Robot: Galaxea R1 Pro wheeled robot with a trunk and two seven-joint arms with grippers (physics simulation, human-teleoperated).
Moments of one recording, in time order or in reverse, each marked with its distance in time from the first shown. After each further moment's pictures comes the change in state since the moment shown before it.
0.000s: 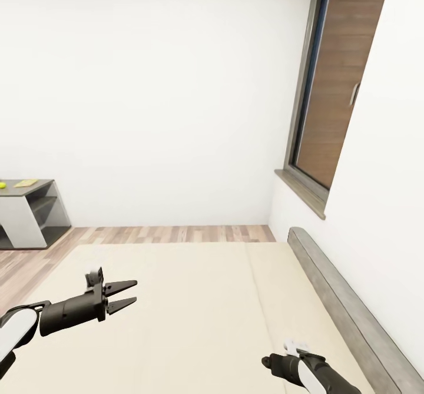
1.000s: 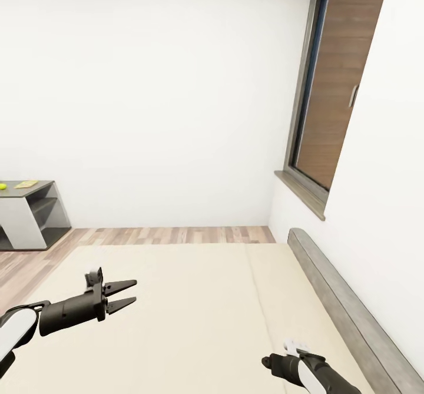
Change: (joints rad) left arm 0.000 0.001 0.002 0.000 0.000 0.000 -0.001; right arm 0.000 0.000 0.000 0.000 0.001 0.000 0.001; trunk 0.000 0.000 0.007
